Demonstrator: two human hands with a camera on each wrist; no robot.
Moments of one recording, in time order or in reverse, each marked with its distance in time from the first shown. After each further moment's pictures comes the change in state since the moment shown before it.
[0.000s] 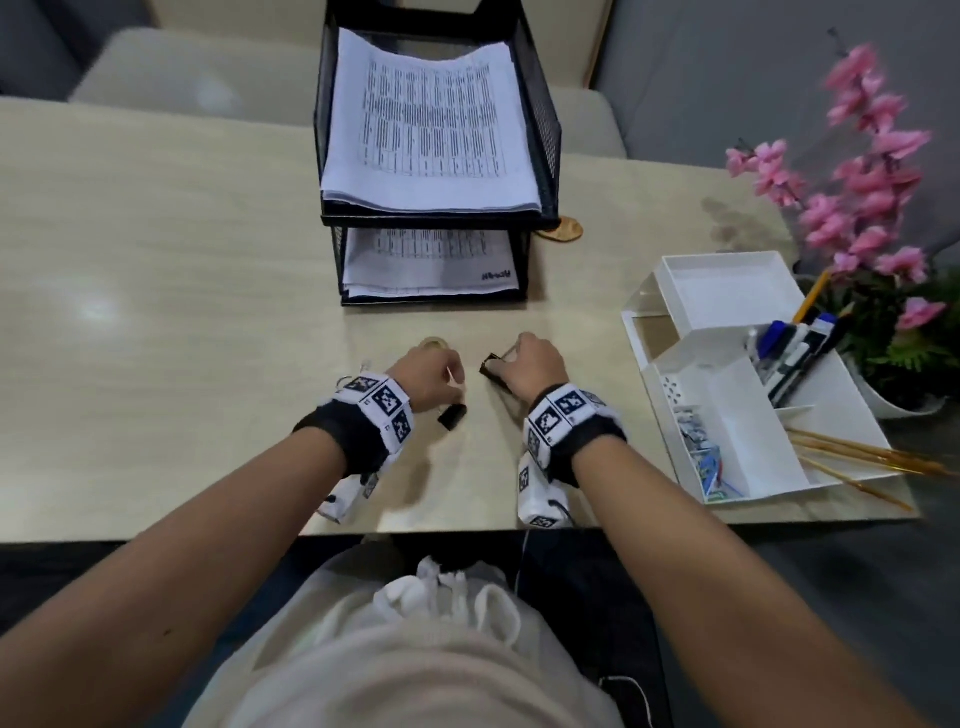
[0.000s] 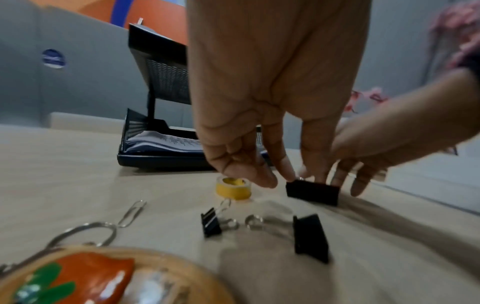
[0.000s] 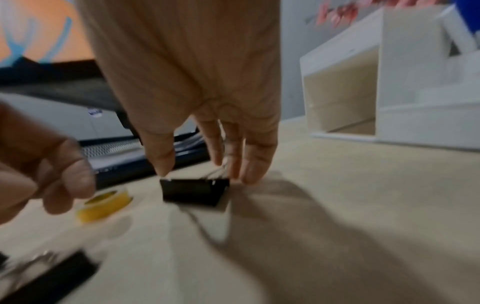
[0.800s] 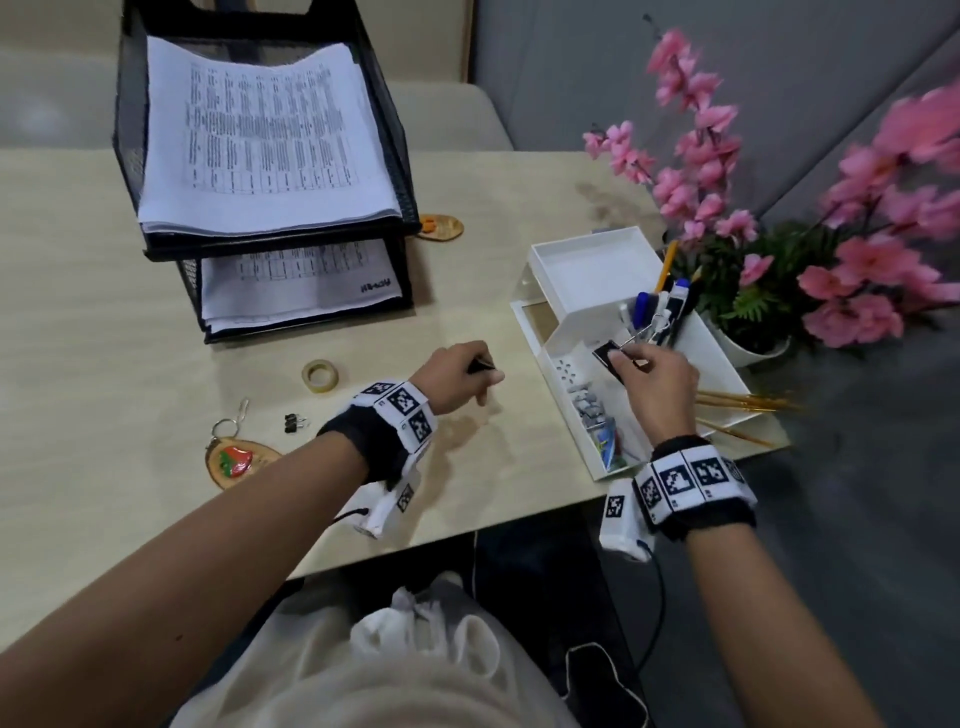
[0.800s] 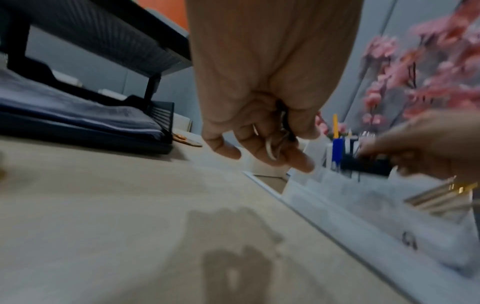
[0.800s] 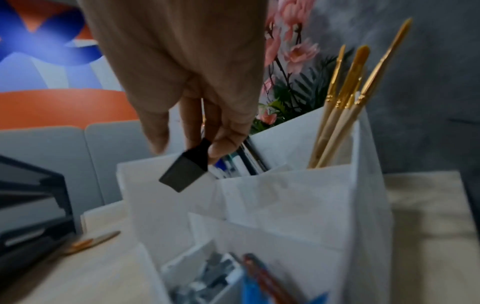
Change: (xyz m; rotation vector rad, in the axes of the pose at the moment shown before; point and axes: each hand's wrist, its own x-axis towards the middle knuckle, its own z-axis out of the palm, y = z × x) left_hand 0.036 0.114 0.043 -0.265 -0.074 0.325; right_hand -0.070 0.155 -0.125 0.262 0.595 0.176
